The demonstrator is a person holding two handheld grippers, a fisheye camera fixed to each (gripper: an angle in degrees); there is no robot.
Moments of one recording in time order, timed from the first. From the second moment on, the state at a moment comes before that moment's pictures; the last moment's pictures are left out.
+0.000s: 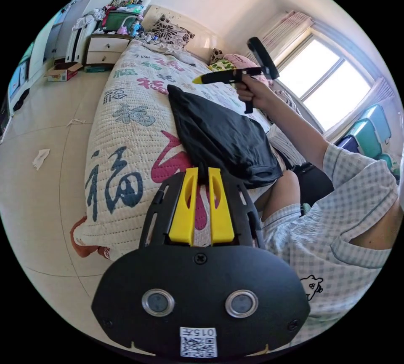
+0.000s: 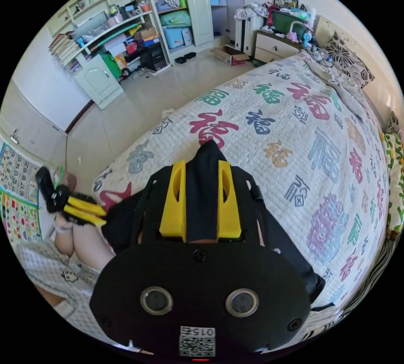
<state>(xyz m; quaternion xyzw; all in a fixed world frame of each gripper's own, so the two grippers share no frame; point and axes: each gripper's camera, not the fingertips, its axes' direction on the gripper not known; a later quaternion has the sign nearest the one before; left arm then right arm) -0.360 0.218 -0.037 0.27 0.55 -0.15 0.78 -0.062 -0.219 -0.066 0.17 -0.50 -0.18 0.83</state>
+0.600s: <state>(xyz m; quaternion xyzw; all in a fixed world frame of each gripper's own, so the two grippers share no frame) -0.353 0.275 -0.032 0.39 0.60 -0.12 0.69 -0.074 -0.268 -0.095 0.14 -0.46 -0.18 0.86</state>
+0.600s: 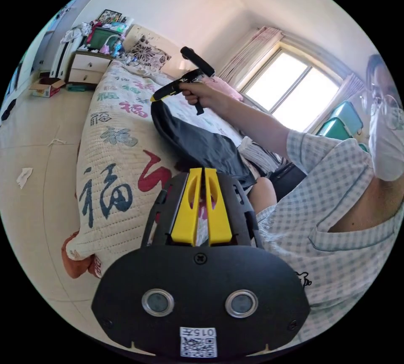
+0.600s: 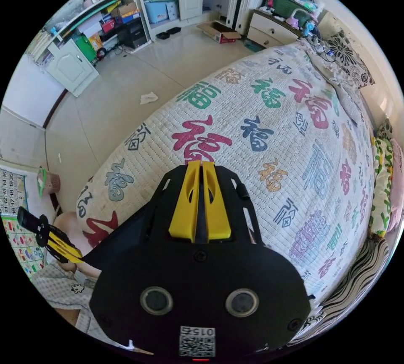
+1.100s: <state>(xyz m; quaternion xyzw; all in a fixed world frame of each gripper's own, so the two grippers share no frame) -0.113 0.154 -0.205 0.43 0.65 0.08 0.62 0.191 -0.103 0.073 0.23 -0.49 0.02 0.84</state>
